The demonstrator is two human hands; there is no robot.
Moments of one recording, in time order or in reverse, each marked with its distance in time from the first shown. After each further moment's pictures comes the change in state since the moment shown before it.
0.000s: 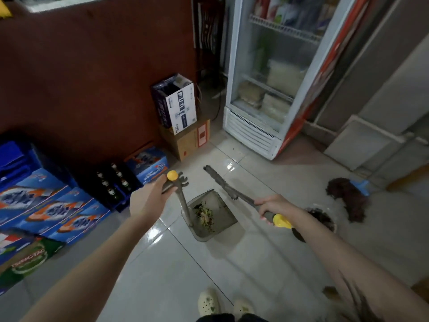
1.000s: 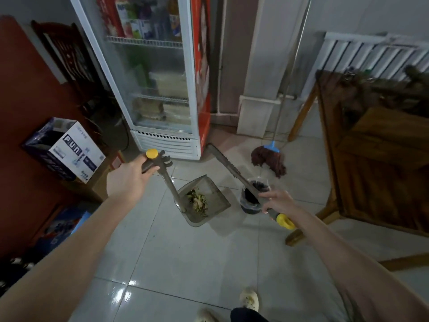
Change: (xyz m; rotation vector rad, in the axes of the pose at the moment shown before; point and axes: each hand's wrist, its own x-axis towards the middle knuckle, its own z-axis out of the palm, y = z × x) left_hand 0.084 0.182 0.005 0.008 0.035 0.641; right_hand -0.079 0.110 -0.116 0.211 0.498 0.026
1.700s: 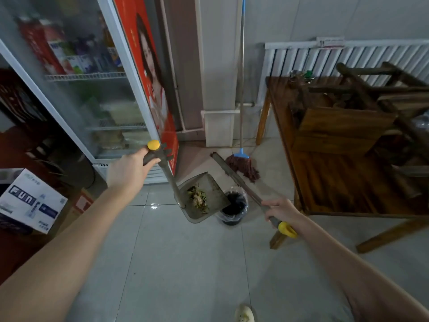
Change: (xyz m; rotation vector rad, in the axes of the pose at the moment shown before) left_hand 0.086 0.141 0.011 0.145 0.052 0.264; right_hand 0.000 0.061 -0.105 0.190 0.133 0.104
